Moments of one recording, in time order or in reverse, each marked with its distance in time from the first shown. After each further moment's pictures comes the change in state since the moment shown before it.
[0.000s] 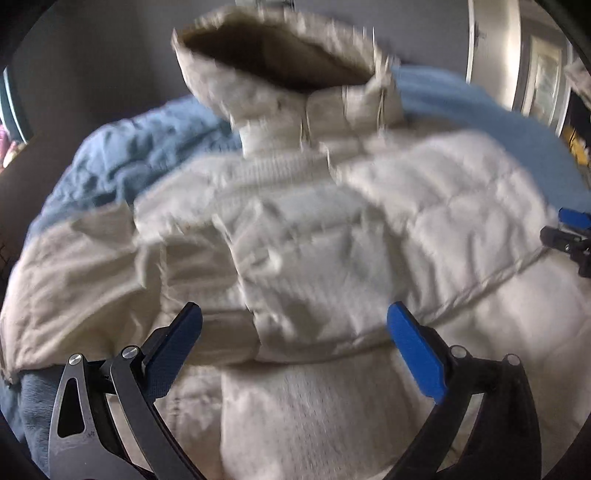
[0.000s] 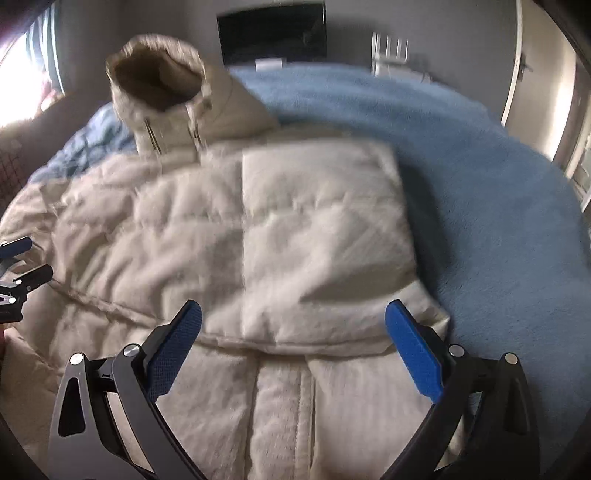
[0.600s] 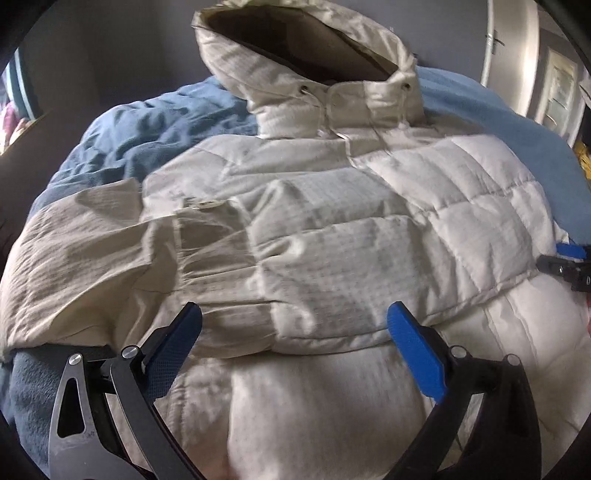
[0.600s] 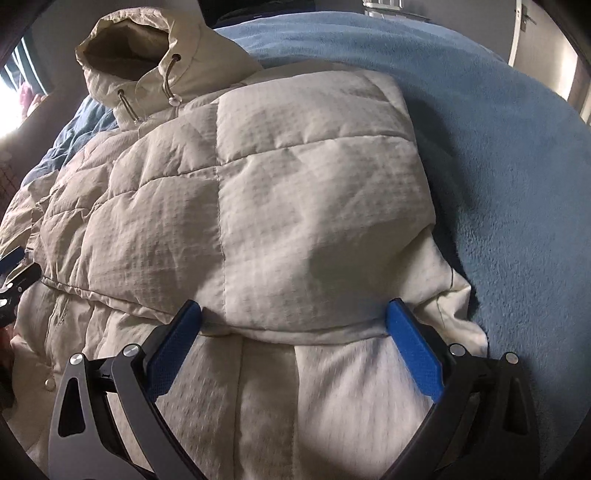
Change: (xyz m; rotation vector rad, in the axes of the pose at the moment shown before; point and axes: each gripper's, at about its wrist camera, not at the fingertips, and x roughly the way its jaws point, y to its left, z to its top) left arm -0.007 0.014 -0.008 -0.079 -0.006 0.020; right arm 0.027 -0.017 -0.011 0.088 0.158 0.053
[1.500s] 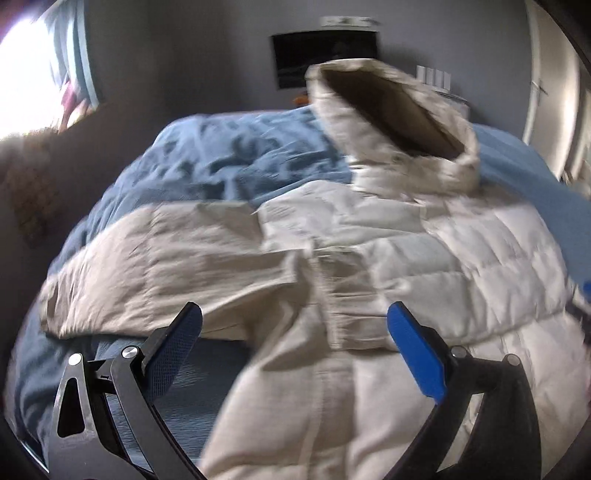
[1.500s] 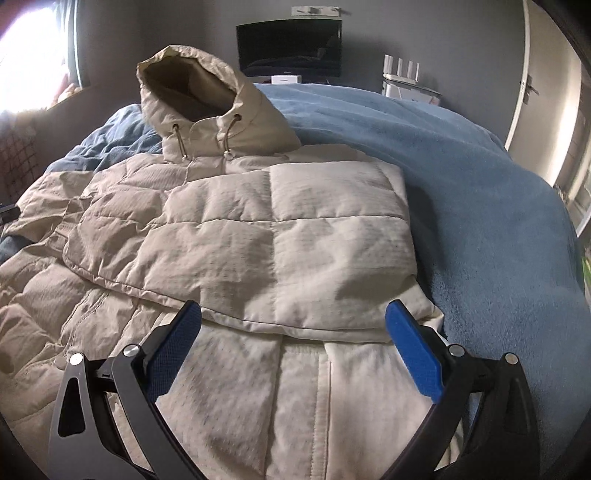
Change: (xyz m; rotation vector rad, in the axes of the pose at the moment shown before) left arm -0.079 0.087 0.009 -0.178 -0.086 0.136; right arm -0.065 0.040 -0.015 -0.164 -0.256 -0.044
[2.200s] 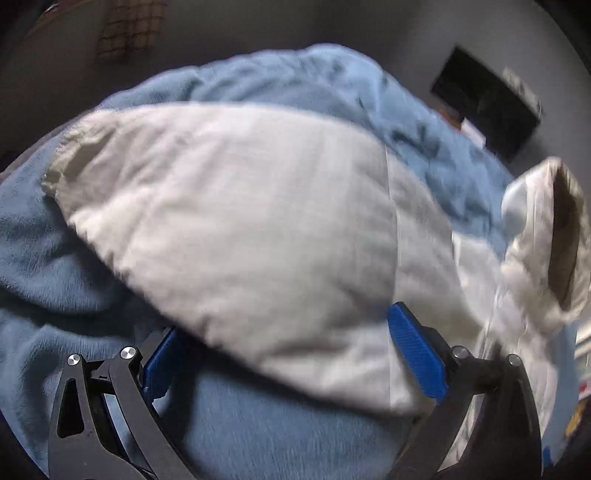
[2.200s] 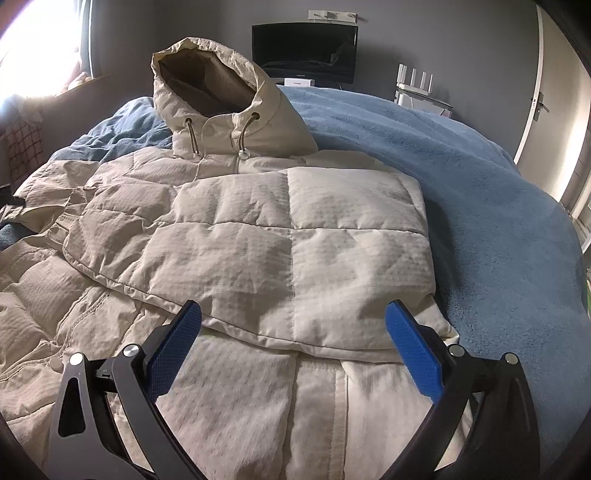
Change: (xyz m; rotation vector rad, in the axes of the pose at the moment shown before) left arm 0.072 0.195 -0.022 -0.628 0.106 0.068; right arm 0.013 0.016 0.004 -0.048 -0.012 0.008
